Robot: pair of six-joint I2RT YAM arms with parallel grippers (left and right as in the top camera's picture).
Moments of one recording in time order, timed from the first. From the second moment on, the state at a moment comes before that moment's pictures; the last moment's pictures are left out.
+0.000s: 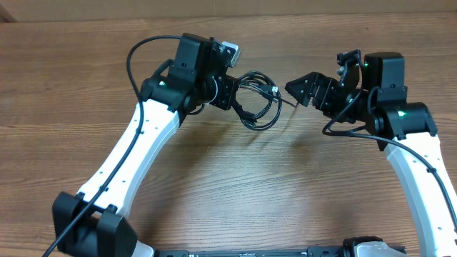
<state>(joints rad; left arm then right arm) -0.40 1.66 1.47 -0.68 0.33 -0.06 0.10 1.35 1.22 -0.70 -0.59 0.53</state>
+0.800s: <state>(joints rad) -0.37 1.70 1.47 -0.66 0.46 0.01 0.31 1.57 1.23 -0.47 -0.49 0.93</state>
